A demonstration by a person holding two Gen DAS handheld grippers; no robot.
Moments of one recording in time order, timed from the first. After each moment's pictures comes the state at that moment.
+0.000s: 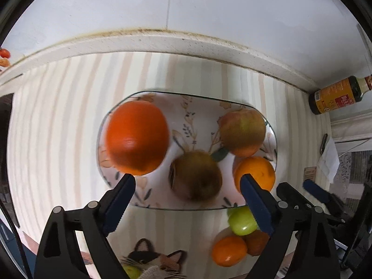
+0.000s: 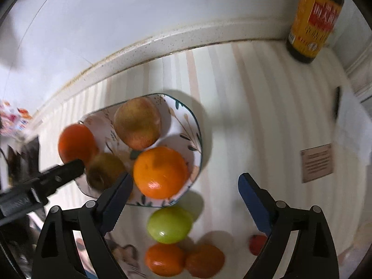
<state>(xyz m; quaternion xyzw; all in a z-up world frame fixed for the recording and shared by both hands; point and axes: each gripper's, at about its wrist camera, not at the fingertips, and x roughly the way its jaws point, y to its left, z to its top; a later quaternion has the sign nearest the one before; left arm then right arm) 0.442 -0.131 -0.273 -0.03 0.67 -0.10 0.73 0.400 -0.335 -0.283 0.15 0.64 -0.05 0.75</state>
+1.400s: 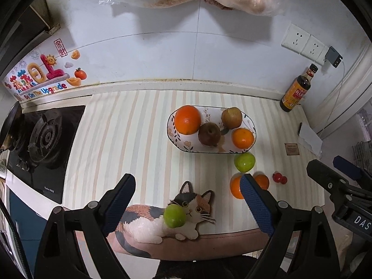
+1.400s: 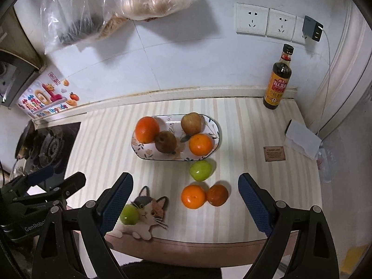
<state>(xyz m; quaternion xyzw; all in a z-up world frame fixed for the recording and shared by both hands) 0.254 -0.061 -0.099 0.01 0.54 -0.08 0.84 0.229 -0.245 -0.060 0.08 0.52 -0.02 0.85</state>
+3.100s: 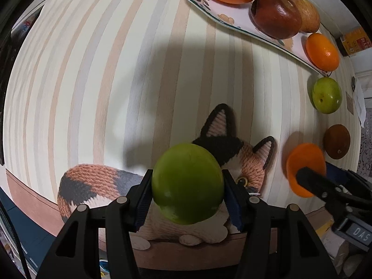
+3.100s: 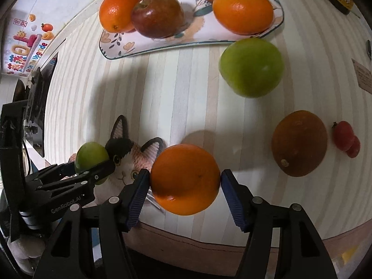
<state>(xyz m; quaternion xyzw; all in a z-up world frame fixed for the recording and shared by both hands) 0.277 -0.049 -0.358 -0.03 0.73 -0.06 0.68 0.262 -0.243 -0.344 0.13 0.71 0.07 0.69</state>
